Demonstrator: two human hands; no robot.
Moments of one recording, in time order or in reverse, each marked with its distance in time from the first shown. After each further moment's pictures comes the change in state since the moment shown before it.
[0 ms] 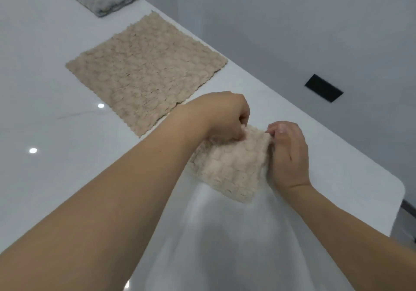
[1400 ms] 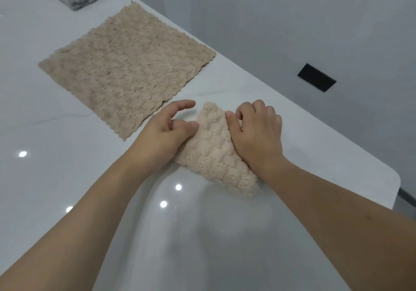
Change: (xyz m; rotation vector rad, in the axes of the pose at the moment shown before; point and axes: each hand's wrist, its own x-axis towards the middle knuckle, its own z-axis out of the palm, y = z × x) left_hand -0.062 -0.051 0.048 -1.094 0.295 -0.265; right_hand 0.034 -0.005 0.042 -0.668 -0.158 -0.101
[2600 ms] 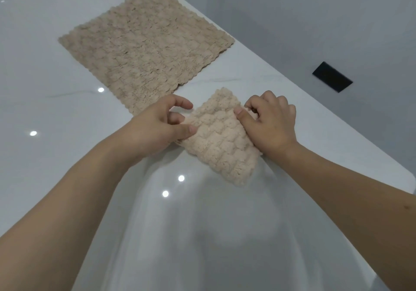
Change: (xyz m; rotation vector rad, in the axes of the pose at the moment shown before) left_hand -0.020 -0.004 -0.031 0.107 -0.053 -0.142; right_hand 0.004 0.002 -0.009 0.098 -0.194 -0.037
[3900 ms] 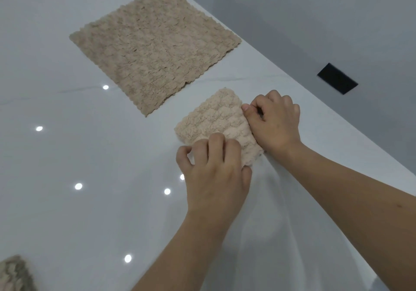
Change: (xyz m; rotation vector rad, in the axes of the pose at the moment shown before) left_hand -0.041 -0.024 0.137 0.949 0.746 0.357; right_hand 0.000 0.000 0.004 -0.050 0.043 -0.013
